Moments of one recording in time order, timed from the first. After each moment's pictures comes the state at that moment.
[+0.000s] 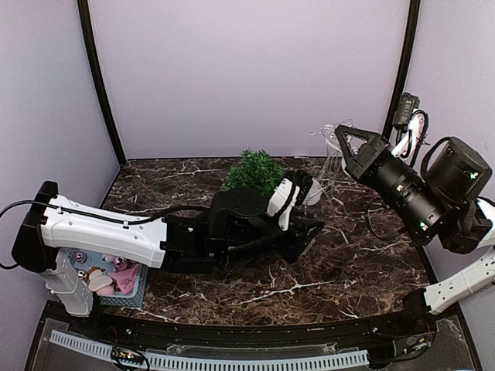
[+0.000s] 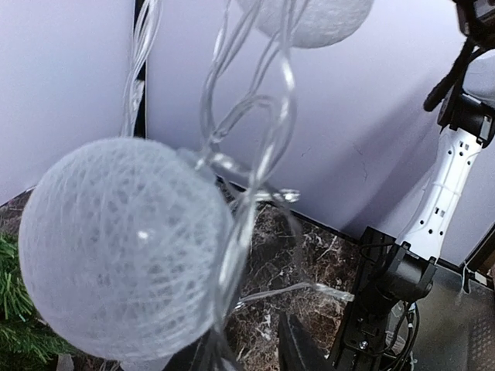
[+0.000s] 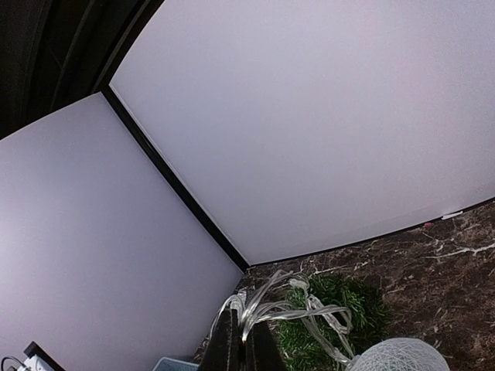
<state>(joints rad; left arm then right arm) -1.37 1.70 1.30 0.22 -0.30 -0.23 1.48 0.96 1.07 0.15 0.96 0.40</state>
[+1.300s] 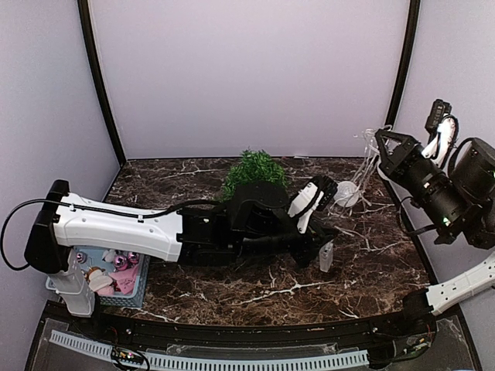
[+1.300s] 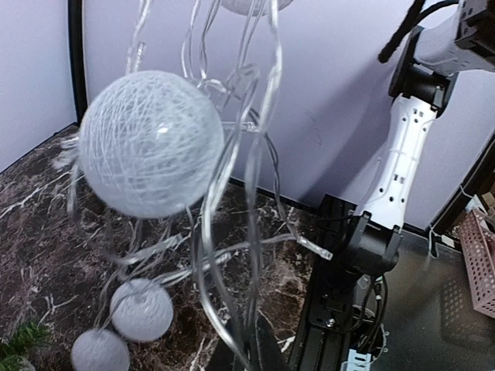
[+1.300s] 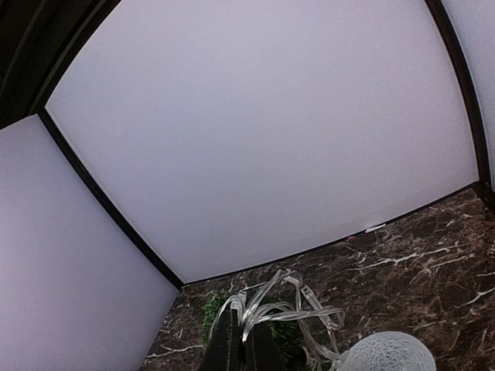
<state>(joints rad) -1.36 1.80 1.43 0.10 -0.11 -0.22 1.48 0.83 1.06 -0.03 1.18 0.38</state>
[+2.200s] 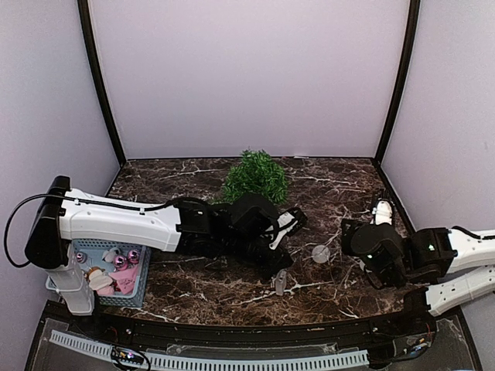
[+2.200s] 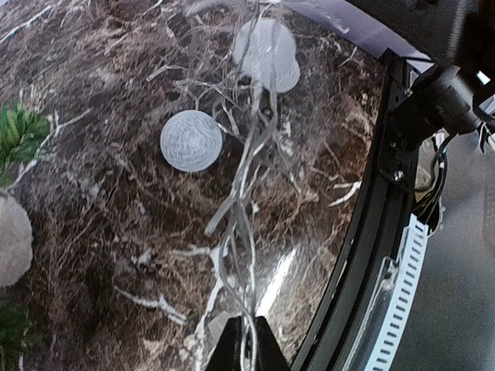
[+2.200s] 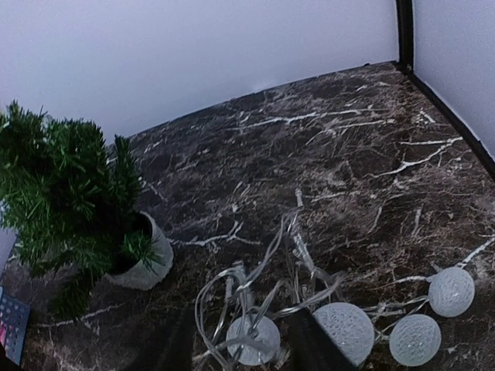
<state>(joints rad) -1.25 1.78 1.36 -0.32 0.05 -0.29 1.32 0.88 0.65 -0.55 1.07 1.06</state>
